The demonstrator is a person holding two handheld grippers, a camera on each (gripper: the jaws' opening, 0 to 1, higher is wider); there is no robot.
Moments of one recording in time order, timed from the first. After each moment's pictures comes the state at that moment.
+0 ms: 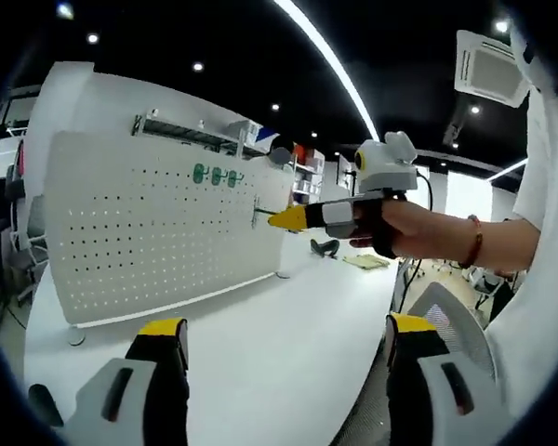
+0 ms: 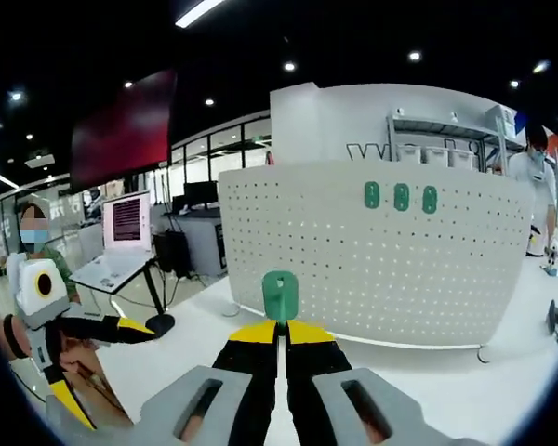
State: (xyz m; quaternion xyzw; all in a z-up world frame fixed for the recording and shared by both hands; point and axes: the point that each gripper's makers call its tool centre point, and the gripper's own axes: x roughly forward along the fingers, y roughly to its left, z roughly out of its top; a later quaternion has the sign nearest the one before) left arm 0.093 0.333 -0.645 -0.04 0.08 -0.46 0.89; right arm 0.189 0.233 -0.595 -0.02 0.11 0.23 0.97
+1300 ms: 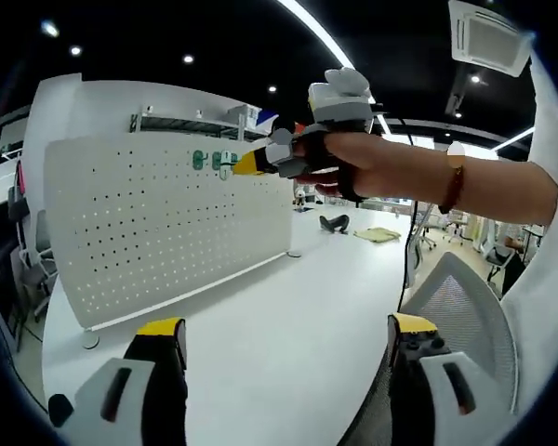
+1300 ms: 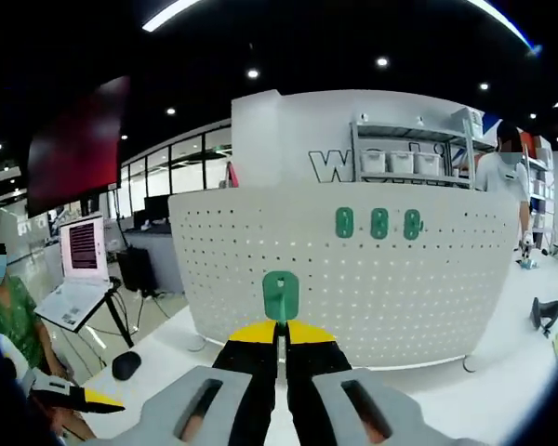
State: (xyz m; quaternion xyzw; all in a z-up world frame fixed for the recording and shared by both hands) left arm 0.095 0.329 -0.667 0.02 0.11 -0.45 0.88; right arm 0.260 0.226 -0.565 -0.01 0.10 0.14 0.99
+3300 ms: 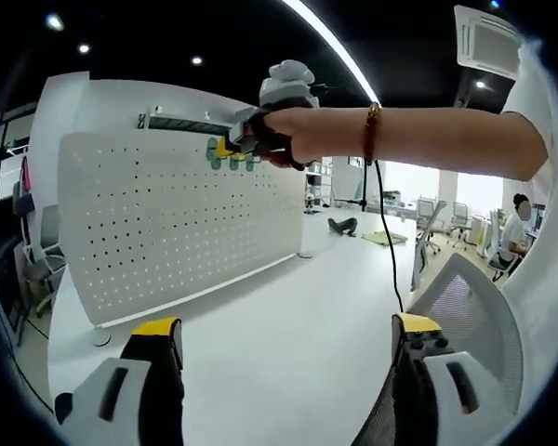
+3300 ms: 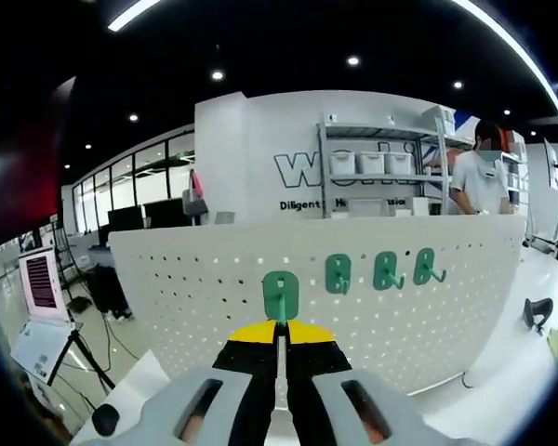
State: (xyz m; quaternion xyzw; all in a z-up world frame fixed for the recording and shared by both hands) left arm 0.113 0.357 -0.673 0.02 0.12 -0.44 0.89; right arm 0.355 0.231 -0.529 0.03 0.10 0.06 0.99
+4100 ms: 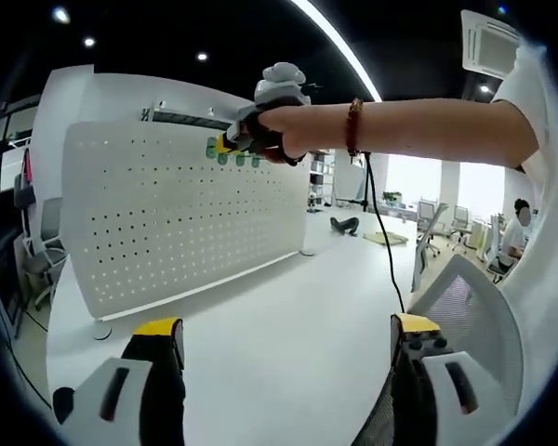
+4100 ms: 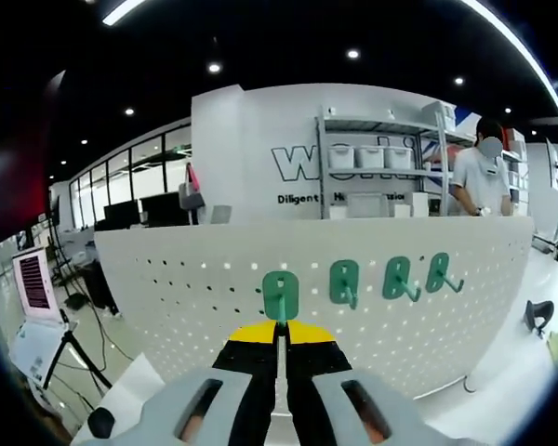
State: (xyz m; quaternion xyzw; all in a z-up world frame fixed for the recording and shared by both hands) left arm 0.118 0.365 -0.677 0.01 0.13 -0.44 0.89; right arm 0.383 0.234 -0.533 0.02 0.11 0.05 0.99
